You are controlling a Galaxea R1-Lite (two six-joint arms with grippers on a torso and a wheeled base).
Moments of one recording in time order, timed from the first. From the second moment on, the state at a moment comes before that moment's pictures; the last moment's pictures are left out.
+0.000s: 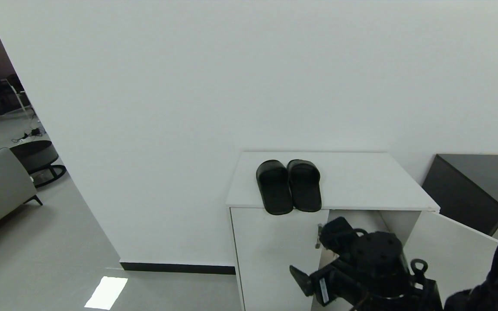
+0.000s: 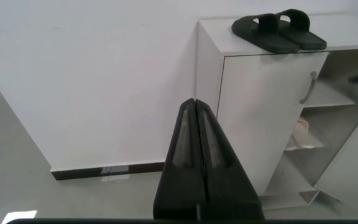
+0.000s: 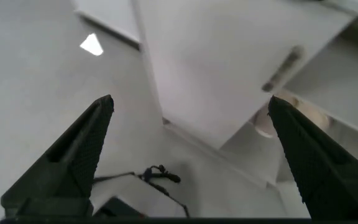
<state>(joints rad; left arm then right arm) 0.00 0.00 0.00 0.00 -0.10 0.02 0.87 1.94 -0.53 -0.96 -0.31 0.17</state>
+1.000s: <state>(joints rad) 0.00 0.00 0.00 0.00 -0.09 0.01 0.80 2.13 -1.04 -0.71 -0.55 0.33</state>
